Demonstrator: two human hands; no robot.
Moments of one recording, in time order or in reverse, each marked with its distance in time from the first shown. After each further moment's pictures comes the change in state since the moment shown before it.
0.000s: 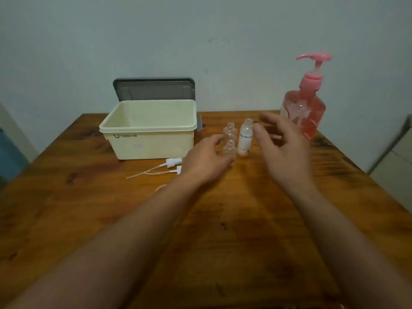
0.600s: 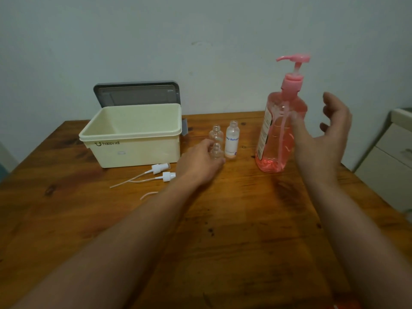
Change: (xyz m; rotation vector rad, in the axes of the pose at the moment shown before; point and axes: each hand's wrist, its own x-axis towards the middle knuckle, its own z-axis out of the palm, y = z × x) left_hand 0.016 0.007 0.015 0.146 -0.025 -0.056; right_hand 0.022 0.034 -0.043 0.002 0.473 0.071
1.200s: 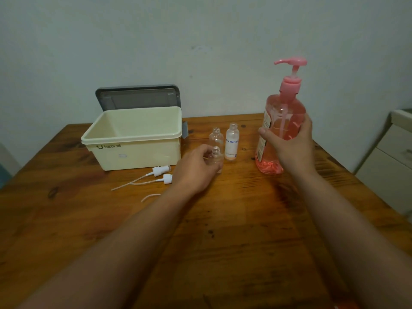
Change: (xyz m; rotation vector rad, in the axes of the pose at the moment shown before) left_hand -0.015 -0.006 -0.003 -0.130 0.026 0.030; right_hand 0.010 0.025 0.025 -0.010 -0.283 0.289
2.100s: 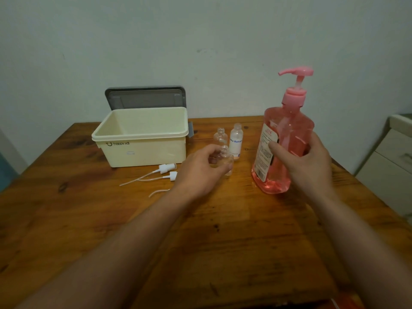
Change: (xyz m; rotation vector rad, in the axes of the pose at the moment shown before) left_hand -0.031 0.012 -0.018 -0.166 -0.027 0.055; right_hand -0.049 -0.010 -0.026 -0.032 -0.054 -0.053
